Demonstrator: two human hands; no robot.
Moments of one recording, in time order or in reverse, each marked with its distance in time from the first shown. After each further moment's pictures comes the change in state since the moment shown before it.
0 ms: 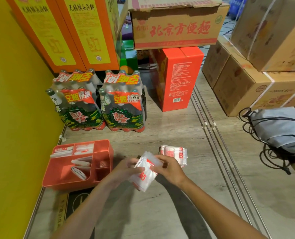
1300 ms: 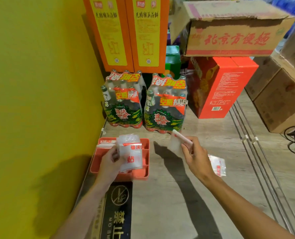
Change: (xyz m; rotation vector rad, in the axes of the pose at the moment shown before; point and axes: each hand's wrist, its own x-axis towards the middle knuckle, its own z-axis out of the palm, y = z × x) left_hand -0.108 -0.005 -0.120 -0.202 0.672 0.229; right_hand 0.028 -0.078 0.054 -0.422 0.267 -0.196
